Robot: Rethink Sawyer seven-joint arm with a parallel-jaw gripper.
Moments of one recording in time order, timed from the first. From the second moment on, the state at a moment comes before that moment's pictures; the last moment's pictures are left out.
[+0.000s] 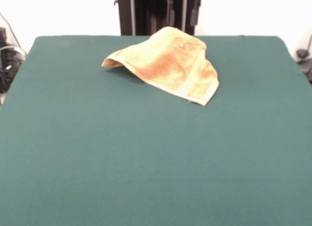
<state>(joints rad) -0.23 -0.92 0.07 2.15 -0.35 0.14 1.70</state>
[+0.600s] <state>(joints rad) -0.23 -0.92 0.07 2.10 -0.33 0.14 1.70</state>
